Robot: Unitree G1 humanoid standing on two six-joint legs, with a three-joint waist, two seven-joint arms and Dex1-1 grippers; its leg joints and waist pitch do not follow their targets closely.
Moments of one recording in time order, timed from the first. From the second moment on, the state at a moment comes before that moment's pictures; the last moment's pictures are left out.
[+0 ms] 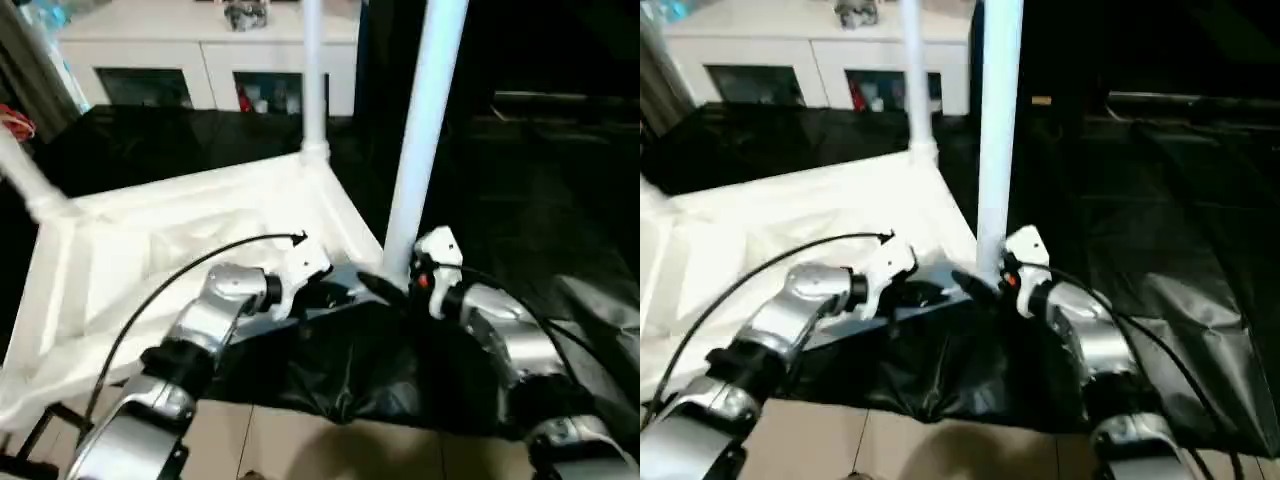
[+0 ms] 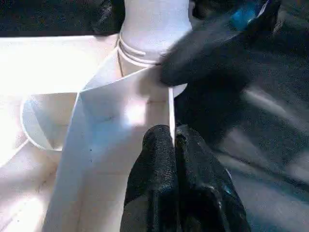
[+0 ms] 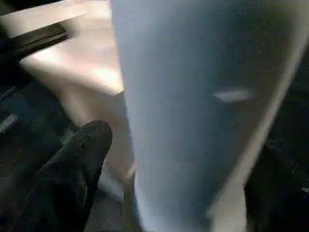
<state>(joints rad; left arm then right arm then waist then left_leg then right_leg) -0.60 0.25 -0.27 0.62 0.01 0.07 -1.11 -0.44 -0.32 0.09 0.55 0.16 0.06 1.00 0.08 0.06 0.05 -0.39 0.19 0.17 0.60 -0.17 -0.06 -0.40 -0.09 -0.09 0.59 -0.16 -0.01</state>
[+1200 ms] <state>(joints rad) -0.66 0.18 -0.26 0.73 0.04 0.09 -0.95 -0.46 -0.22 0.03 0.59 0.13 0.10 0.71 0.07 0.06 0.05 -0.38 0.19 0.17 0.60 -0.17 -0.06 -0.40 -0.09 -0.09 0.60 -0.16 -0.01</state>
